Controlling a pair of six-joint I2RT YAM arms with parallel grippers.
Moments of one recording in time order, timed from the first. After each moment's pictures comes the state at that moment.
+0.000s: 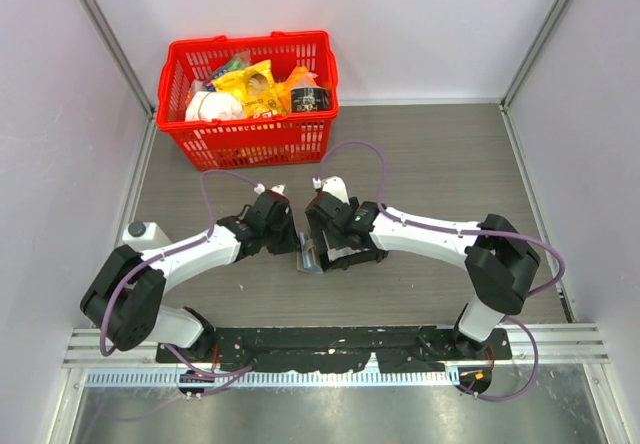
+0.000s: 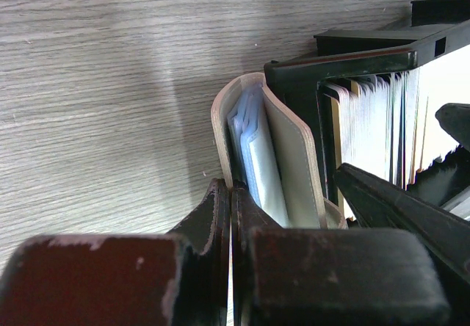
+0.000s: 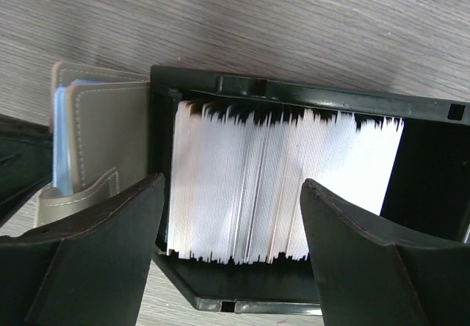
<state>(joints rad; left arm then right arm) -0.67 1.38 0.72 -0.23 0.05 -0.76 0.98 1.66 1.15 -0.53 0.39 0.53</state>
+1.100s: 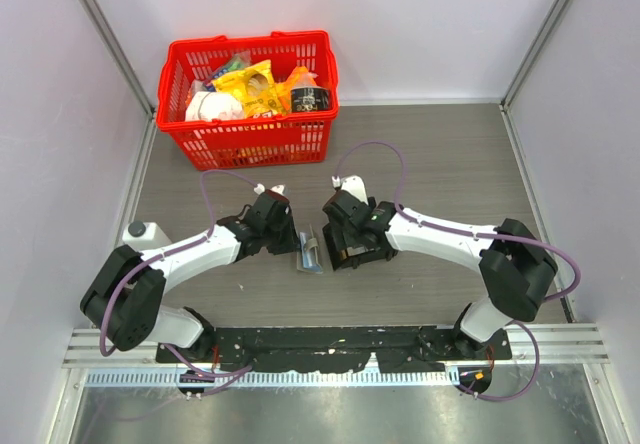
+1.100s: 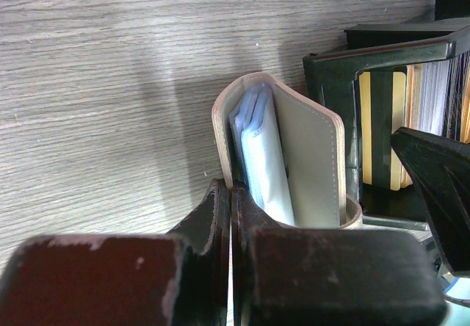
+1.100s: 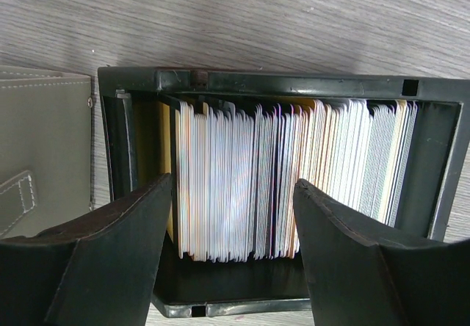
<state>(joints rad) -0.67 1.38 0.72 -0.23 0.05 -0.76 0.91 1.58 1.04 -0.53 0.42 0.52</state>
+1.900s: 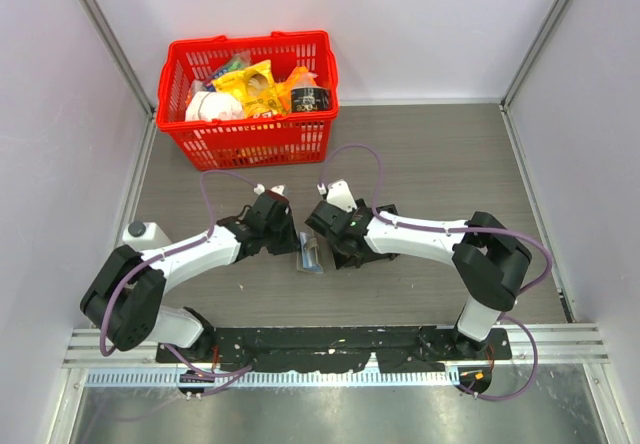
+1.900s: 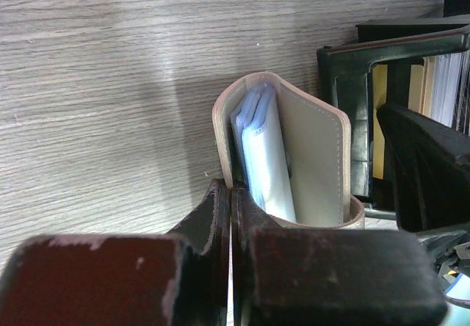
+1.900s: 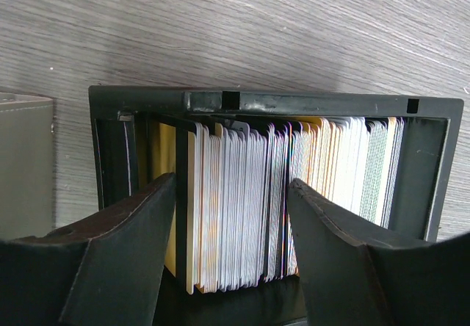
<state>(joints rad) -0.67 1.38 0.71 -0.23 0.05 -0.76 0.98 1.71 1.11 -0.57 0.64 0.51</state>
